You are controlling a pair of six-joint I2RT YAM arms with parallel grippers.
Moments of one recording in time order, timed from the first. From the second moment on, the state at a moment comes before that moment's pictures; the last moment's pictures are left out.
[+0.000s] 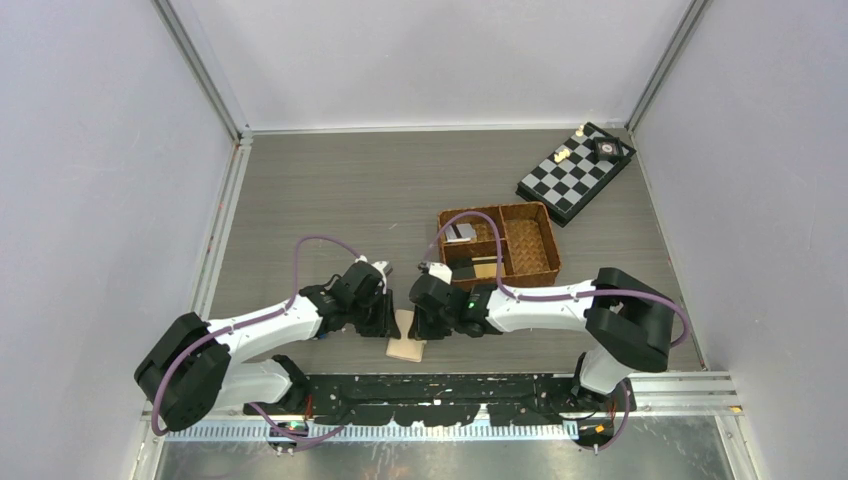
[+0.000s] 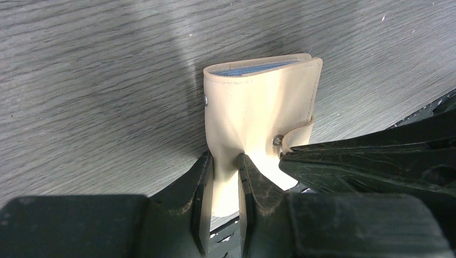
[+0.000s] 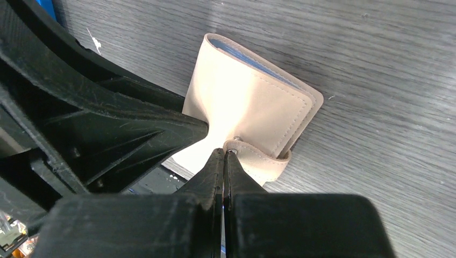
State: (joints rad) left arm -0.77 1.19 0.48 -0.29 0.20 -0.71; right arm 1.16 1.61 0.86 -0.17 0.06 1.05
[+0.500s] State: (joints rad) left arm -0.77 1.19 0.48 -0.29 0.20 -0.71; right arm 1.16 1.56 0.84 -0.17 0.07 1.03
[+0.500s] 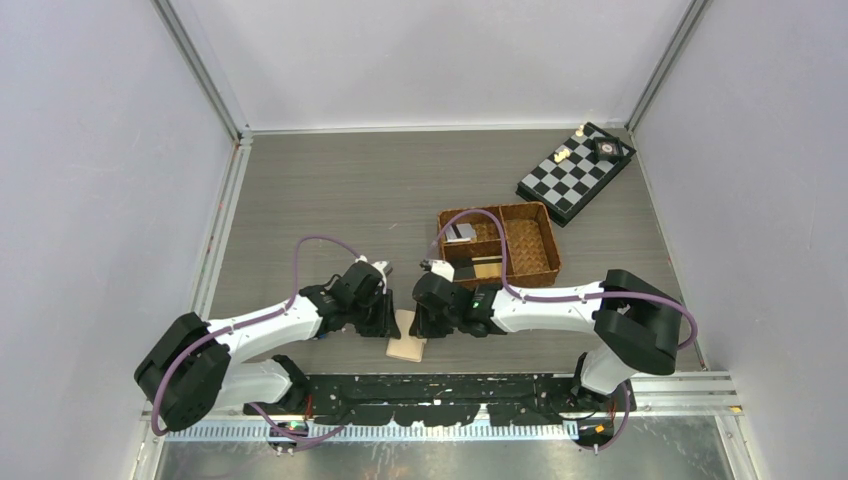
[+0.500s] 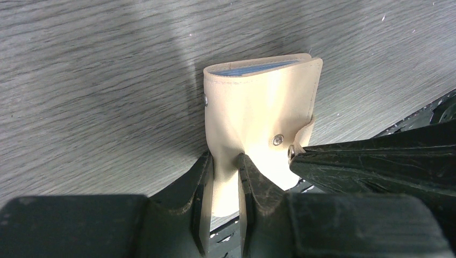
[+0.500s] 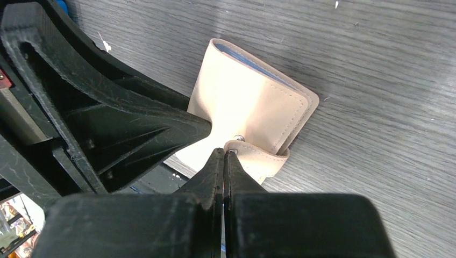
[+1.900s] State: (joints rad) left arm -0.77 1.19 0.48 -0.29 0.19 -0.71; right arm 1.16 1.62 0.88 -0.19 0.09 1.07
